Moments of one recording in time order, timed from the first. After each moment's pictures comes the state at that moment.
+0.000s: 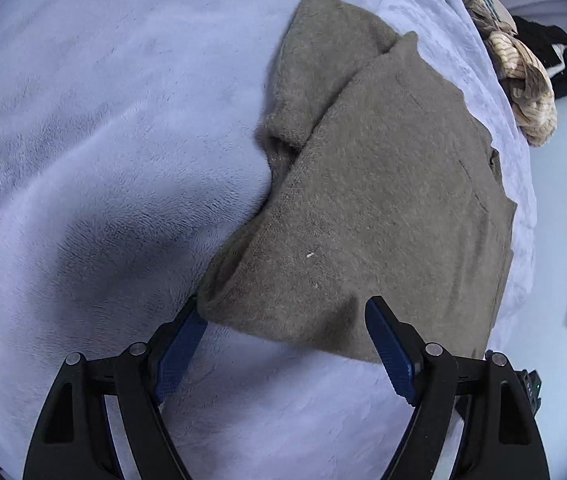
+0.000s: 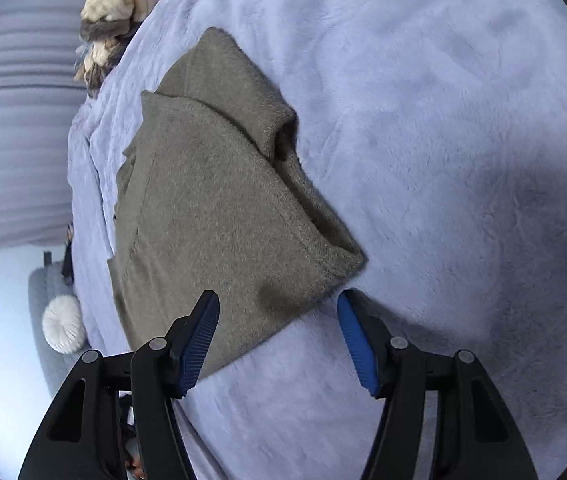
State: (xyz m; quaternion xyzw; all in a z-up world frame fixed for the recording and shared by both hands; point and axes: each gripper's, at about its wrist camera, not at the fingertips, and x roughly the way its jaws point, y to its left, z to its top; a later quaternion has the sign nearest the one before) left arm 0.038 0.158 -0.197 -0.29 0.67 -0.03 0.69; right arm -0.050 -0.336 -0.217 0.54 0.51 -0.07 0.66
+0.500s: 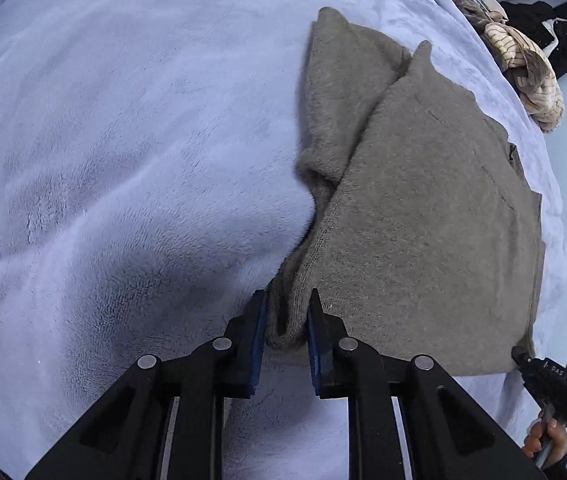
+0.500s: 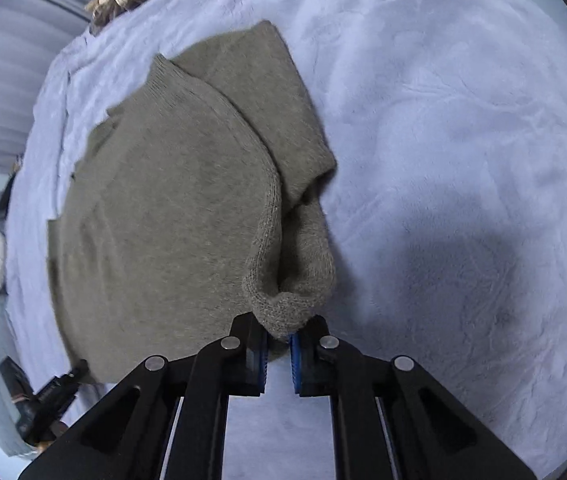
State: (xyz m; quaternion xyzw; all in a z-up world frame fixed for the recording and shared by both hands) left arm 0.032 0.159 -0.192 -0.20 0.64 -0.02 0.74; right arm -0.004 -0.324 -0.204 0.31 0.62 -0.08 0.72
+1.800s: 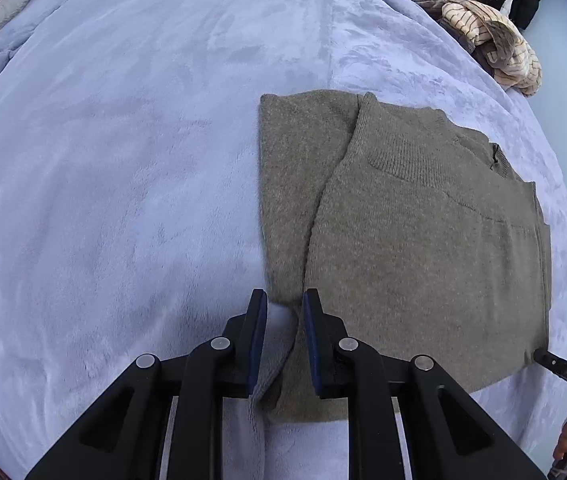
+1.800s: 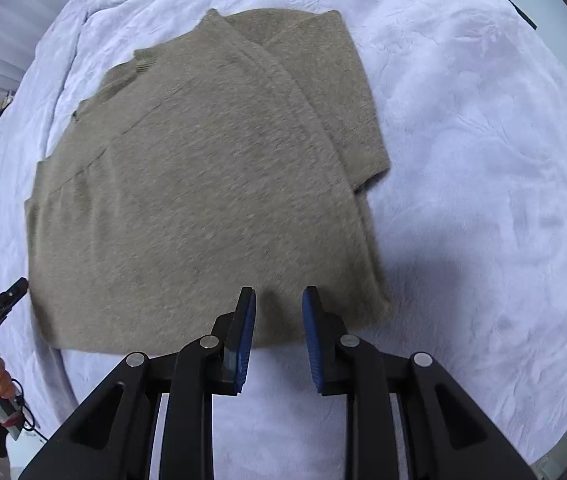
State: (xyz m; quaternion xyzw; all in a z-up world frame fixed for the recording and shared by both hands) left arm 0.090 0.152 -0.146 -0.09 0.62 -0.06 0.78; right arm -0.007 -0.282 -0.158 0.21 0.64 -0.06 0.73
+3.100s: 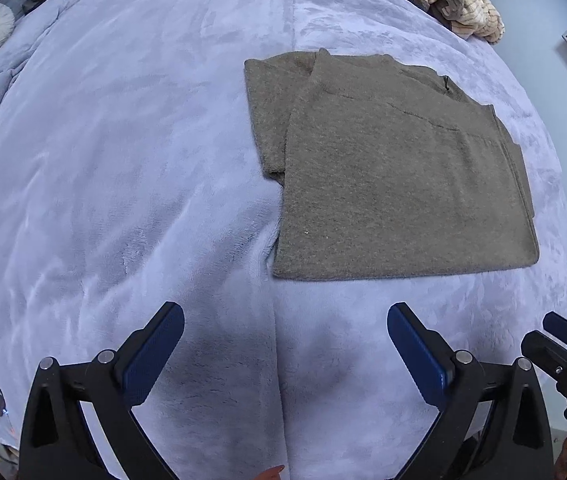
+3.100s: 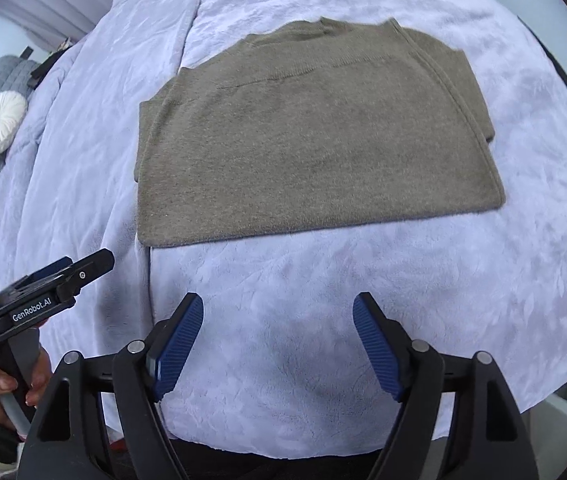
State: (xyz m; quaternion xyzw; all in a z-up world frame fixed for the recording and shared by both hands) left arm -0.004 0.155 -0.095 -0.02 0.63 -0.09 0.77; right arm -0.064 -0.110 -0.075 0.12 0.63 0.00 0.77
